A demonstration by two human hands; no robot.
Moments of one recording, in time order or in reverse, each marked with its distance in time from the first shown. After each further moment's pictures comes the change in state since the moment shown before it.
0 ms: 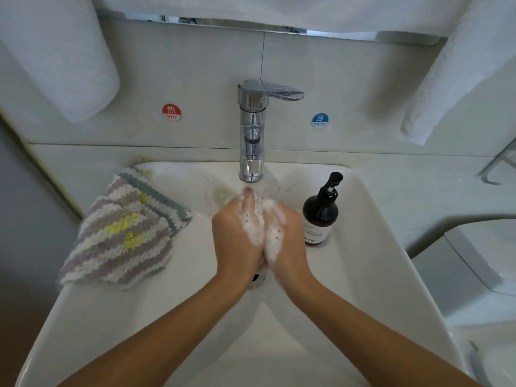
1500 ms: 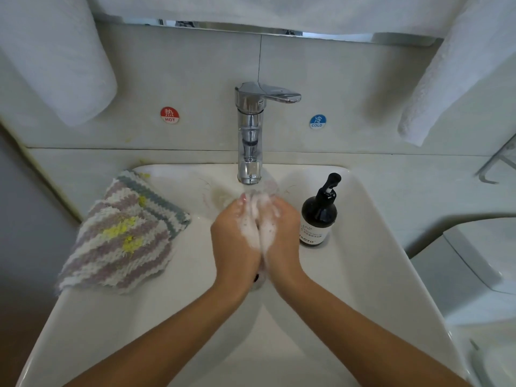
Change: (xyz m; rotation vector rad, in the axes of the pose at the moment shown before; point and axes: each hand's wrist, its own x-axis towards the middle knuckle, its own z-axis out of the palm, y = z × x) left_hand -0.005 0.001 0.001 0.013 0.050 0.006; right_hand 0.006 -0.001 0.008 0.116 0.078 -0.016
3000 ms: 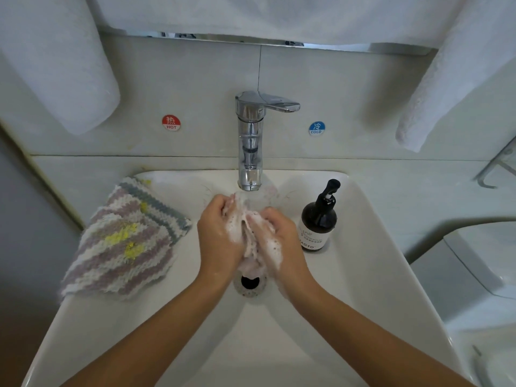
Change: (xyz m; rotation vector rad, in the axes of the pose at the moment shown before) left_hand 0.024 -0.002 -0.019 0.004 -0.036 0.066; right_hand -0.007 -0.003 -0.016 -0.096 -0.246 0.008
